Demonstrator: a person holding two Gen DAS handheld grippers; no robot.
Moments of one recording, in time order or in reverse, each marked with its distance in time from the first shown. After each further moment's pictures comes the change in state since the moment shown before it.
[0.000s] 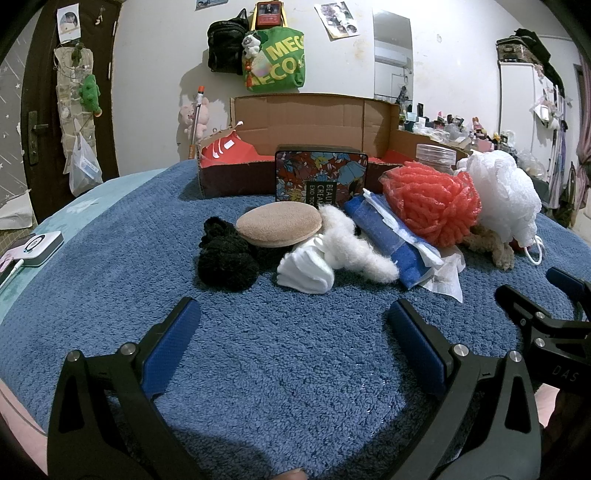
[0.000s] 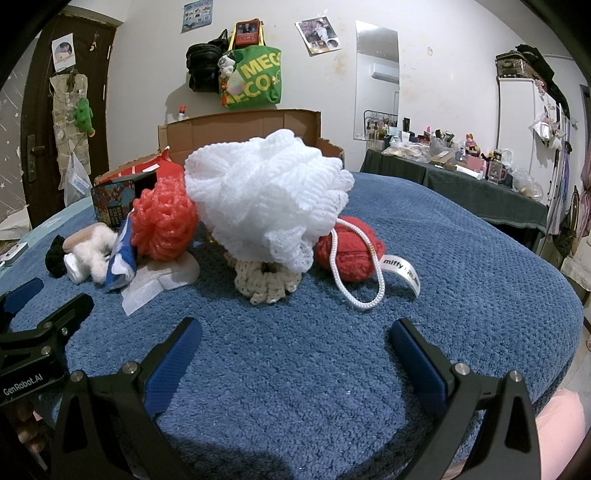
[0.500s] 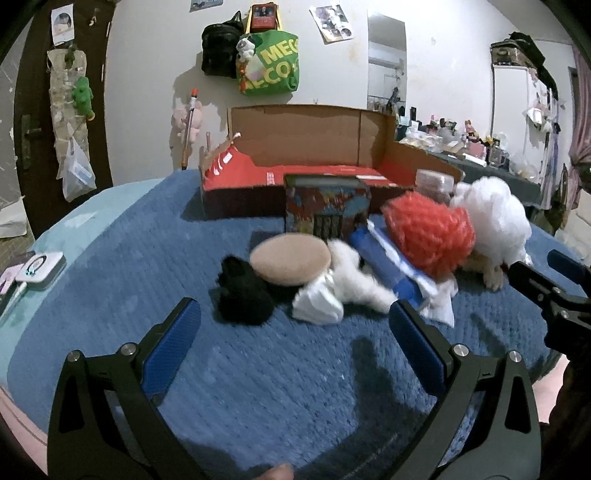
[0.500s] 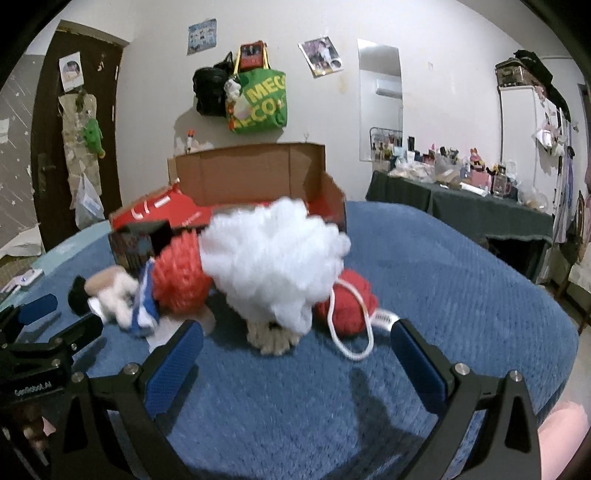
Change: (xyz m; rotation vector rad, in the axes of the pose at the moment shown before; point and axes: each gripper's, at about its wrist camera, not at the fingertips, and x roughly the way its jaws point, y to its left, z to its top) left arm 0.001 0.018 0.018 0.008 -0.003 -0.039; right arm -0.028 -0.010 0.041 0.009 -0.088 0.050
